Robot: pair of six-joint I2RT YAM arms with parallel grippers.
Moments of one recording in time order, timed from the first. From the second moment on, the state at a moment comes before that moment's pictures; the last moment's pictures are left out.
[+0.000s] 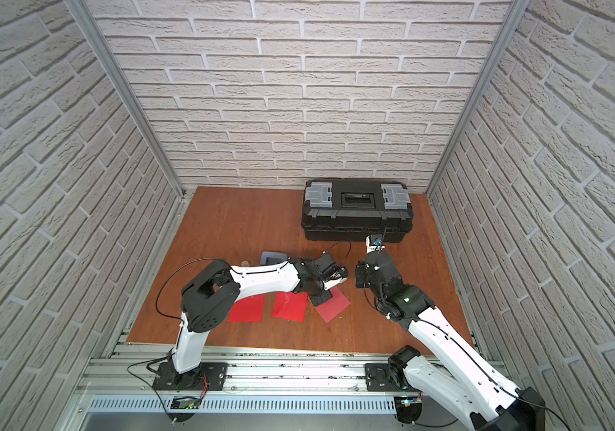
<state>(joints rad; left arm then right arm) -1.04 2.06 1.43 -0.58 0.01 0.12 0.46 0.88 0.72 -0.54 0.34 0.33</state>
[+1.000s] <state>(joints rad) -1.03 2.04 1.38 -0.52 0.10 0.04 0.44 1.23 0.79 -0.31 0.34 0.24</state>
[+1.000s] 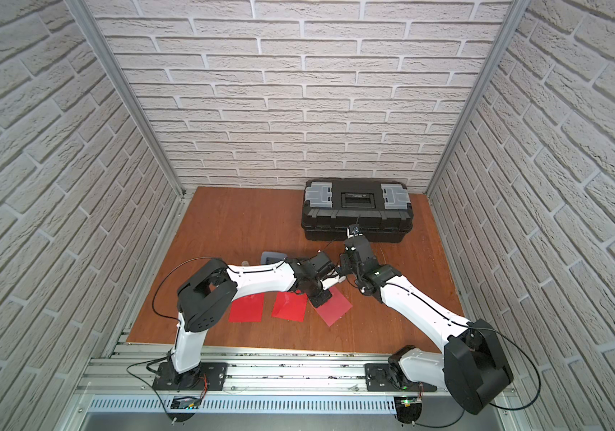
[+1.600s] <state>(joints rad) -1.08 2.11 1.52 -0.68 -0.05 0.10 0.36 1.00 0.78 -0.44 0.51 0.25</state>
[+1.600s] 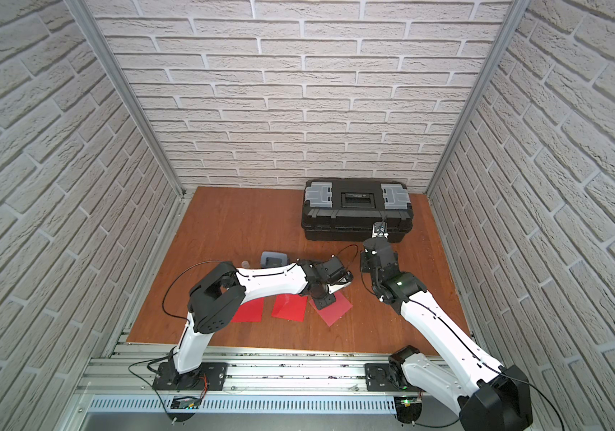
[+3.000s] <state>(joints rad) -1.07 1.99 1.39 -0.66 0.00 0.05 0.36 1.01 0.79 -0.49 0.44 0.29</state>
